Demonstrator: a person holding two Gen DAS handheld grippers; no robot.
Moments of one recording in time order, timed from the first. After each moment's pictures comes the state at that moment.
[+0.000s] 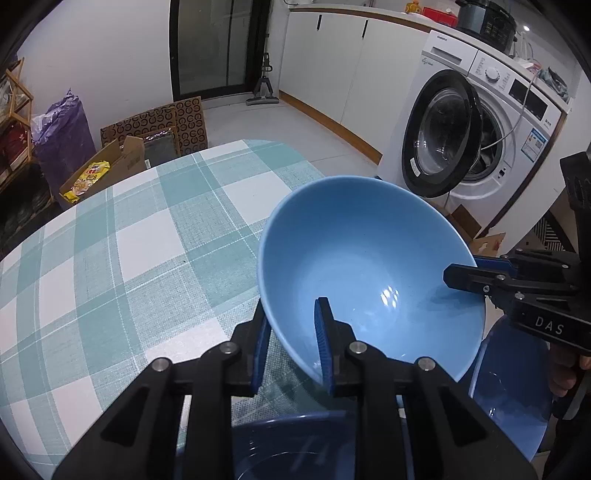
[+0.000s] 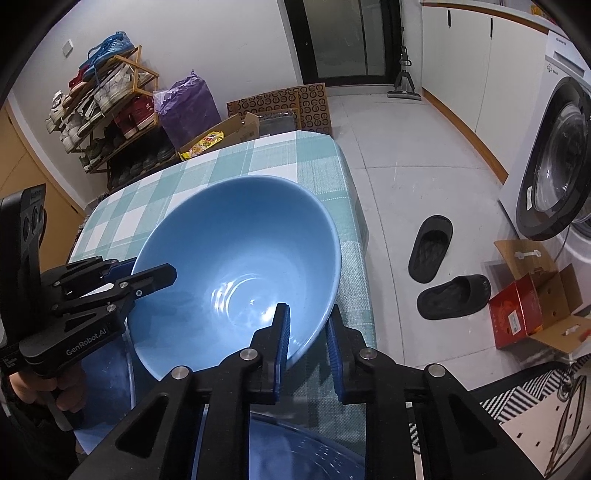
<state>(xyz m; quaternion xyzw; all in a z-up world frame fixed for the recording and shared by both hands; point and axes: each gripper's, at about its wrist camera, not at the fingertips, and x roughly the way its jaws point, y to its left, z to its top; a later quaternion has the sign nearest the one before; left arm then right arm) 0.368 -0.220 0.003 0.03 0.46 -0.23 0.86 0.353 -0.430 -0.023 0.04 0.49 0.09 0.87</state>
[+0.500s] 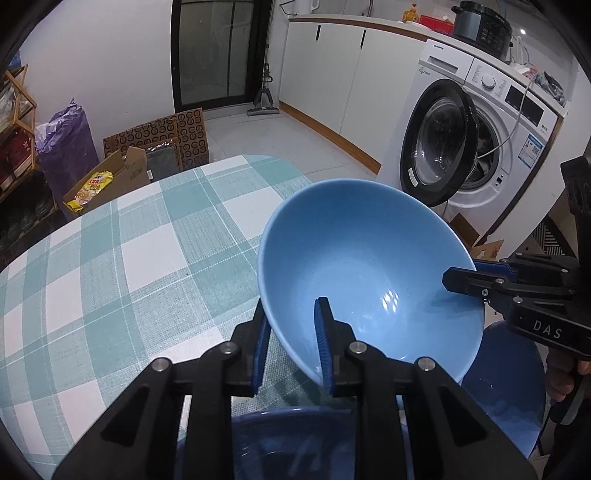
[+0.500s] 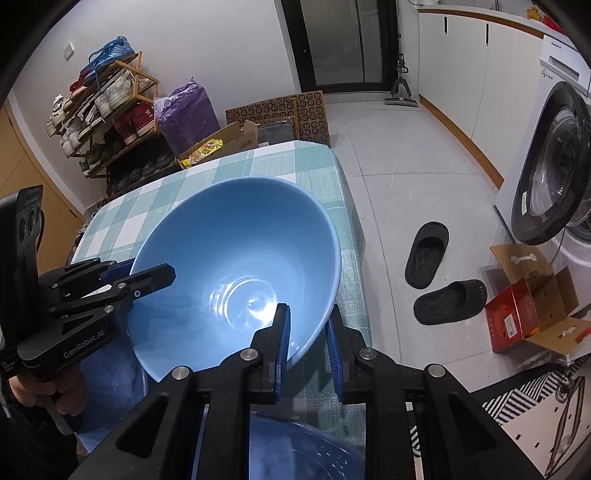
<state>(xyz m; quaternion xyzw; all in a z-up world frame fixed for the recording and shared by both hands) 0.362 -0.220 0.018 0.03 0.44 -0.23 0.87 0.347 -0.433 -0.011 0.04 0.47 0.08 0.88</state>
